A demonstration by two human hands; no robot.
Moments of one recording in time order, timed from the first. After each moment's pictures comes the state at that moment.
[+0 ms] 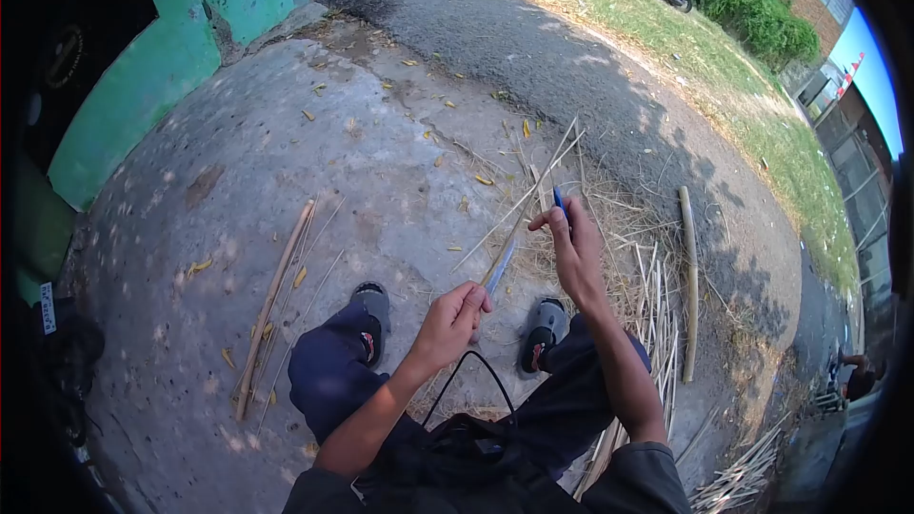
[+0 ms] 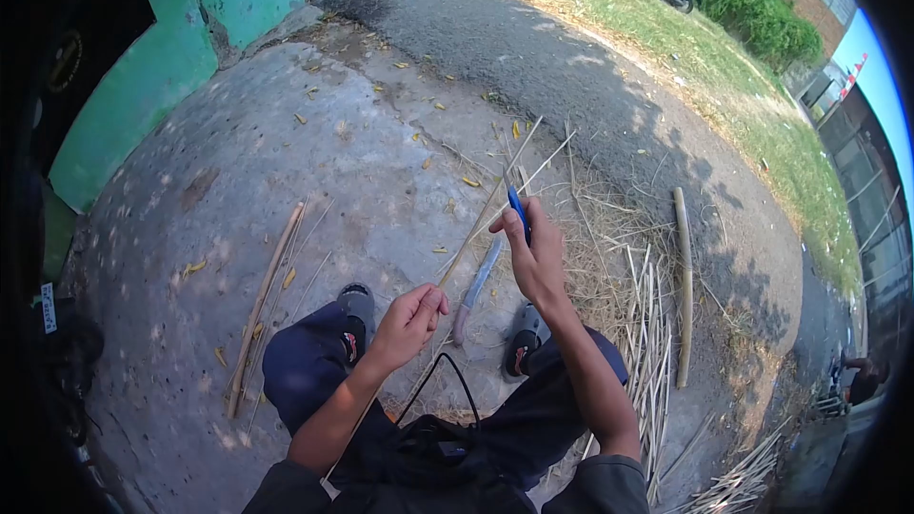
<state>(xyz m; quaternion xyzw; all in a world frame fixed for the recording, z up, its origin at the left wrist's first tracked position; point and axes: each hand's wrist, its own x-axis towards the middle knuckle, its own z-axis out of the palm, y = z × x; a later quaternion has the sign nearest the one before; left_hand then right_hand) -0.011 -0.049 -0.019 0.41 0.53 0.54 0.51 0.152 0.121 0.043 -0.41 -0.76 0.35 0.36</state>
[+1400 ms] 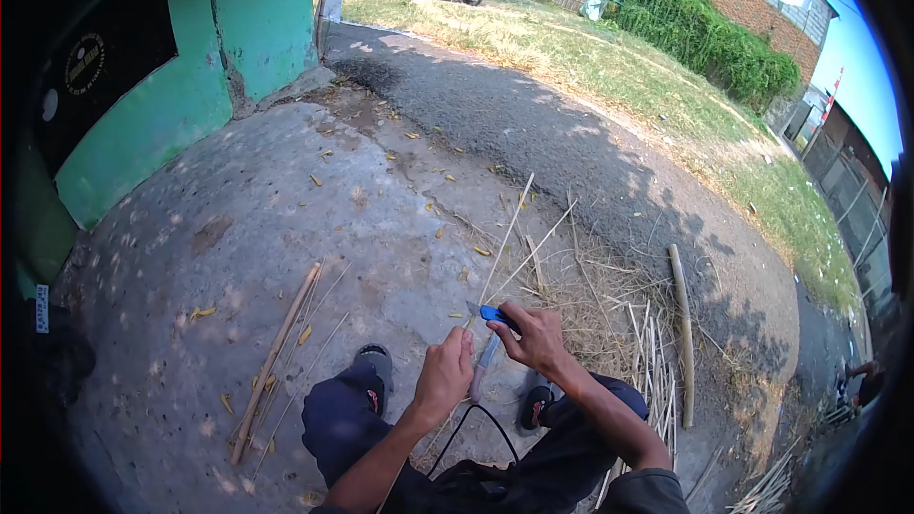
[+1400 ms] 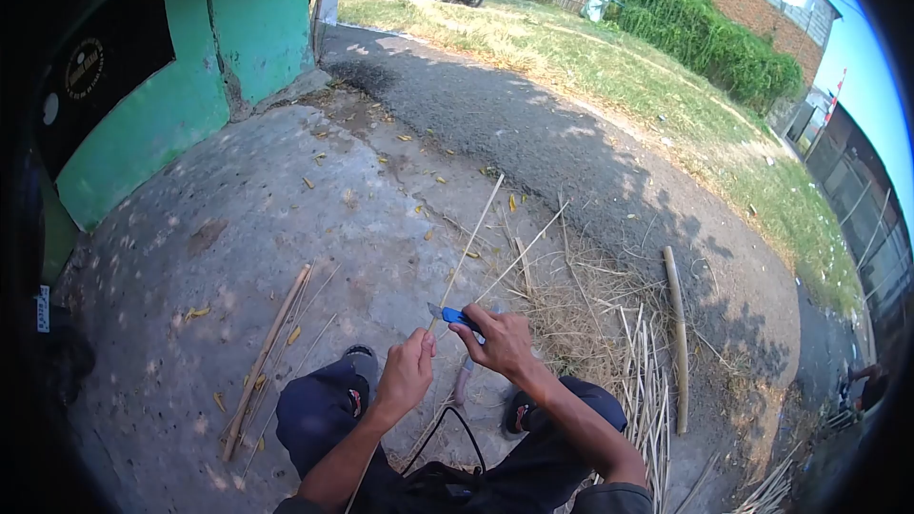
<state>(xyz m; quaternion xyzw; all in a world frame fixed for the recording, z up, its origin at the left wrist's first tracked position) -0.020 -0.056 0.003 0.51 0.67 0.49 0.20 0.131 0.085 0.006 -0.27 -0.90 0.14 0.31</state>
